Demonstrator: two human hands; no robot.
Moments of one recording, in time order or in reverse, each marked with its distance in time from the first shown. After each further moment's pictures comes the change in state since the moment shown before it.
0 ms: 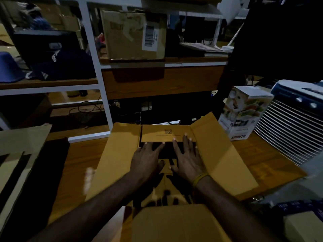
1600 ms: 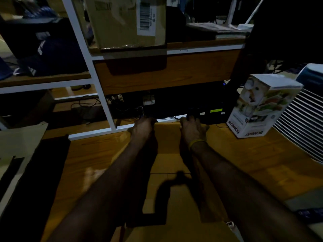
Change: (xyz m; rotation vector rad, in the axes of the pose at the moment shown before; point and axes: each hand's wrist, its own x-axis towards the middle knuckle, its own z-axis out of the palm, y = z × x) left_hand 0.146 -0.044 0.013 -0.410 0.040 -0.316; right_hand 0.149 0.042 0.003 0.028 0.039 0.188
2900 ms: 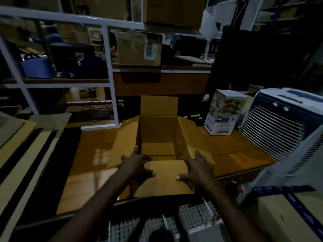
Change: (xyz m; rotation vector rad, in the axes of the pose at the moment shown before) left_hand -0.310 0.001 -0.039 0.151 -0.392 -0.038; right_hand -0.325 0.059 -0.045 0.233 -0.220 -0.050
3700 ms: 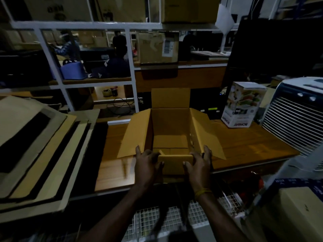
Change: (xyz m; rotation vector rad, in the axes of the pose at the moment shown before) left_hand -0.080 -0.034 0.053 -0.289 0.756 0.174; right_hand -0.059 -0.080 0.072 0.531 0.625 -0.001
